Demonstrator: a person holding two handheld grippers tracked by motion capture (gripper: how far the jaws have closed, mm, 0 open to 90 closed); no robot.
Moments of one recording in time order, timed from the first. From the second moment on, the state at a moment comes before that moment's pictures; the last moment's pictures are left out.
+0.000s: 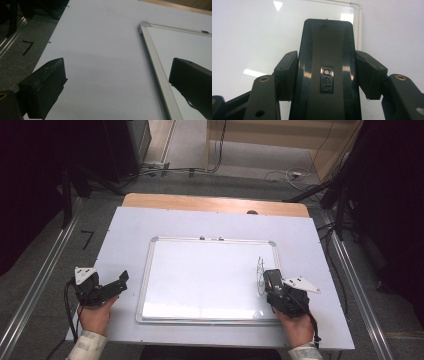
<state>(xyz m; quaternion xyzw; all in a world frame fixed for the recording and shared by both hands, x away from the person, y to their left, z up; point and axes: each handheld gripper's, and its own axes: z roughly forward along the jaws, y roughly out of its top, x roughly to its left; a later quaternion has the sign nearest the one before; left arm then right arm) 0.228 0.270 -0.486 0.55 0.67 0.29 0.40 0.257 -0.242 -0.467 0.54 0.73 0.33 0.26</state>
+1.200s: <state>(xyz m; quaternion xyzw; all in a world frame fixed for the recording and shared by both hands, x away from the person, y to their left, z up) 0.228 0.270 -0.486 0.55 0.67 0.29 0.40 0.295 -0.220 -0.490 0.54 0.75 0.30 0.24</state>
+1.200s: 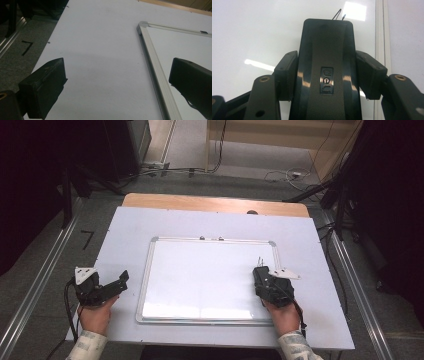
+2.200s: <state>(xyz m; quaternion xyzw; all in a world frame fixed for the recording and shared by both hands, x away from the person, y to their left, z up) 0.228 0.270 -0.486 0.55 0.67 0.29 0.40 0.362 -0.217 -0.487 0.57 0.73 0.29 0.25</state>
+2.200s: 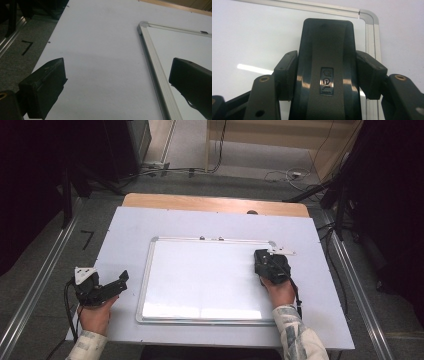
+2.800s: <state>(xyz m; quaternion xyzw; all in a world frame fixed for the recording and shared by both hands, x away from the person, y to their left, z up) 0.228 0.272 -0.486 0.55 0.67 0.29 0.40 0.403 -0.217 -0.485 0.58 0.72 0.29 0.25</state>
